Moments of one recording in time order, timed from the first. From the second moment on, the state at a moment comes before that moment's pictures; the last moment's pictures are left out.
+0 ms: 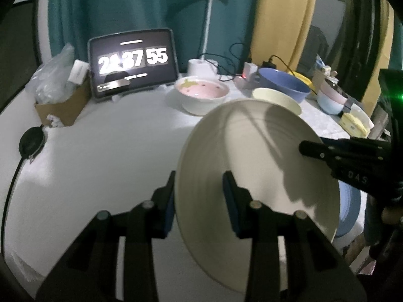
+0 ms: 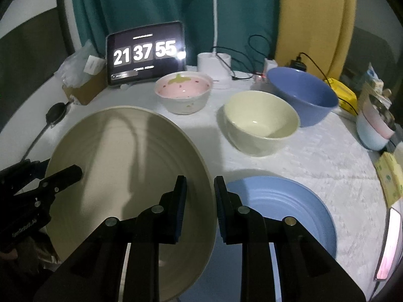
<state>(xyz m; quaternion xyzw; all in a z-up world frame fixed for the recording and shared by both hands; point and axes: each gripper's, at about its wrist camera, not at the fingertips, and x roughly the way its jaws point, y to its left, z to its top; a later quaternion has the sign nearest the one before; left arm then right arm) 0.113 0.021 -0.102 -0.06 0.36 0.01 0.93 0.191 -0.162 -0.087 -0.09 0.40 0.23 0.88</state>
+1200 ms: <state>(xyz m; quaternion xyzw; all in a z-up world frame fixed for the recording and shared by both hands) 0.169 -0.112 -0.119 0.01 0.41 -0.09 0.91 0.212 -0.303 -0.114 -0.01 0.42 0.14 0.90</state>
